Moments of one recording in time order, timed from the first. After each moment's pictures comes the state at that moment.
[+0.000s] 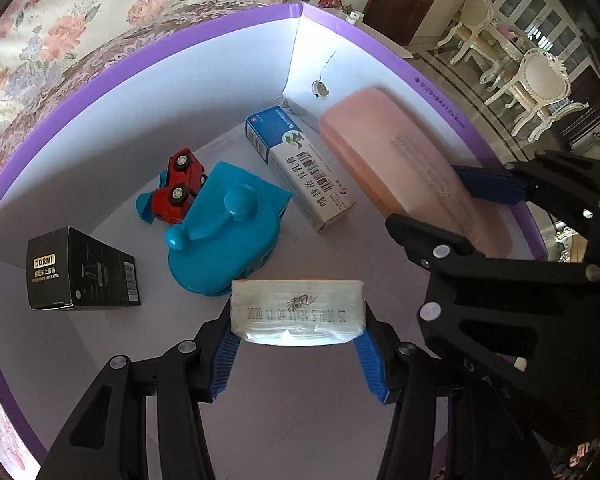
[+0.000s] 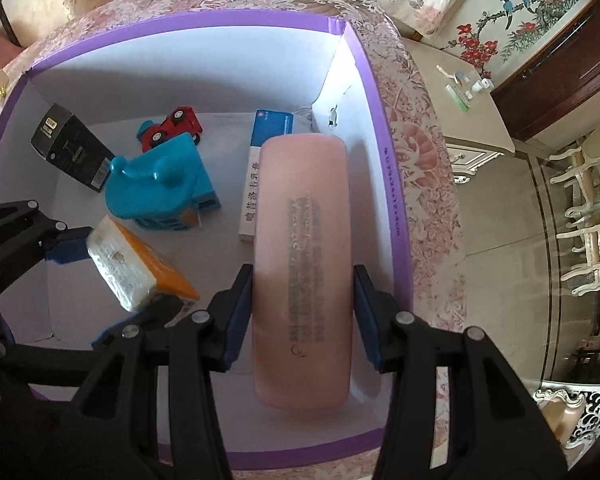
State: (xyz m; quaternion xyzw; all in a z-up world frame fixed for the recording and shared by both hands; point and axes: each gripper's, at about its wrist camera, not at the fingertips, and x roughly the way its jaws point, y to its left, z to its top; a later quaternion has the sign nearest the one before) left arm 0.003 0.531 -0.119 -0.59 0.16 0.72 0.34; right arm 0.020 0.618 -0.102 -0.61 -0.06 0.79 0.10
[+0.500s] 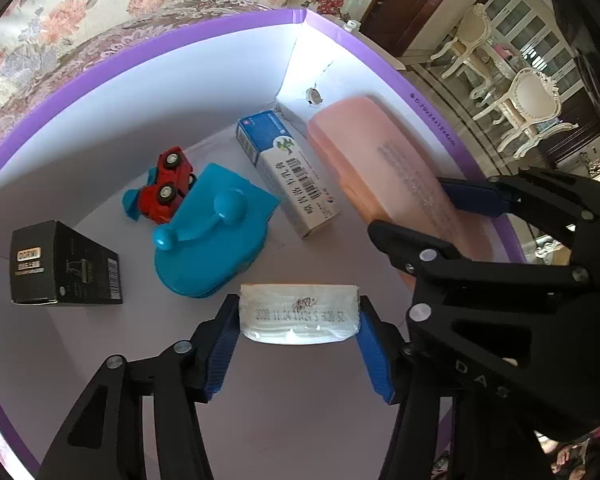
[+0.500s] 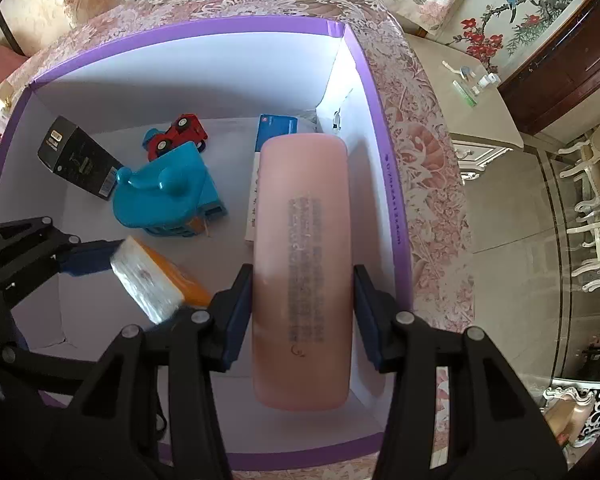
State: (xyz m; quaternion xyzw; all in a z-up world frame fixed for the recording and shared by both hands) left arm -0.001 0.524 -0.117 -0.59 0.11 0.71 0.36; right arm 0.013 0.627 -0.100 -0.61 -0.03 0.79 0.09
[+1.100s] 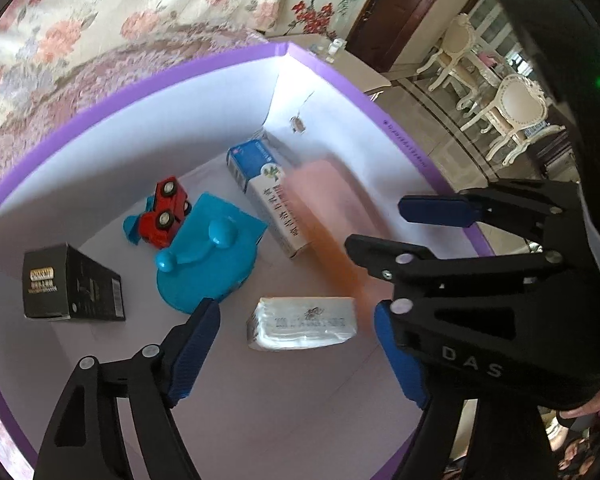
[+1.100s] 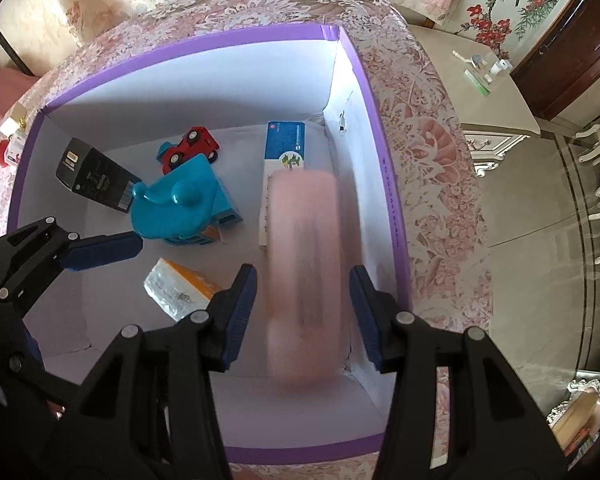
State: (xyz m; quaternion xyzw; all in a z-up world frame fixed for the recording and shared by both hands) left arm 0.003 0.528 -0.099 -0.56 0.11 0.73 0.39; right arm 0.014 0.635 -0.091 -0.61 0.02 0.79 0.07
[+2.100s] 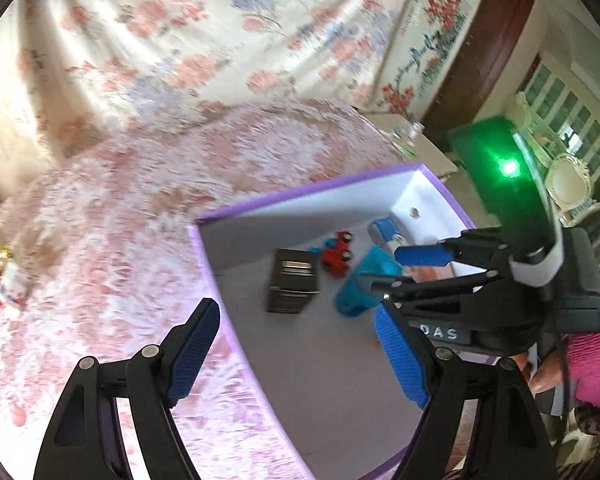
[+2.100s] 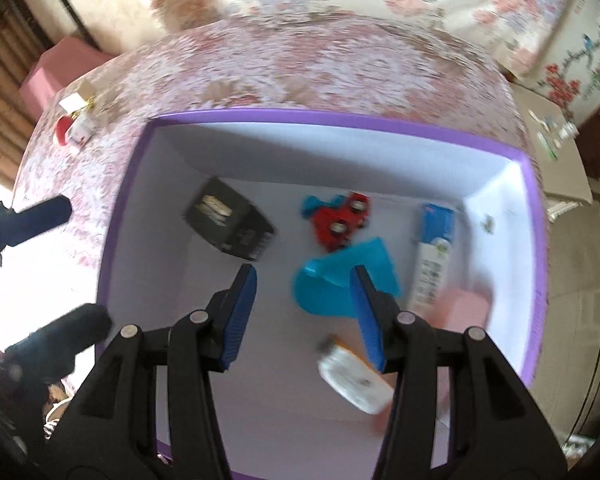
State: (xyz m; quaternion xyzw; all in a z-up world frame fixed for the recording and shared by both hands) left arm -0.019 0.373 -0.026 -0.48 0.04 0.84 0.26; right arm -0.040 0.520 -0.075 -0.59 -0.01 0.81 -0.07
